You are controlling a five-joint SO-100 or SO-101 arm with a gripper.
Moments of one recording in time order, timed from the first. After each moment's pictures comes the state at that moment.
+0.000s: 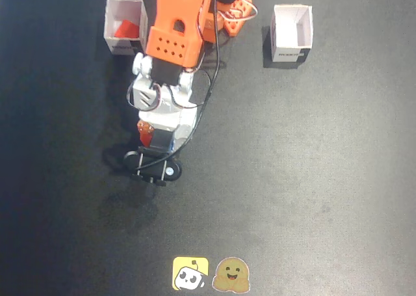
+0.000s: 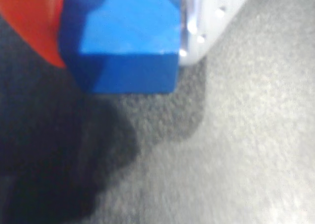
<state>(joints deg) 13.4 103.6 140.2 37.5 83.2</state>
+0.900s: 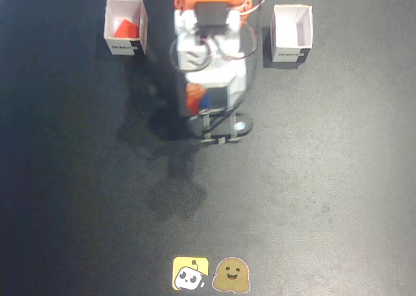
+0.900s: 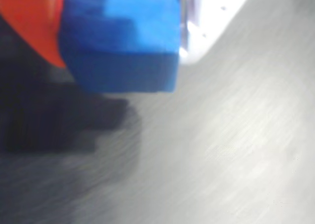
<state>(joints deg) -6.5 132.5 140.1 69.0 88.1</state>
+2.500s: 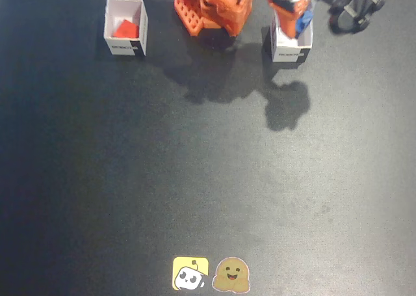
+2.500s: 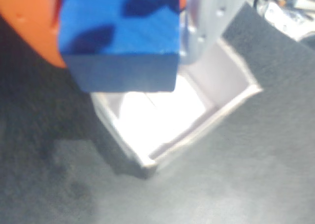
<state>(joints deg) -68.9 144.1 129.5 92.5 100.5</state>
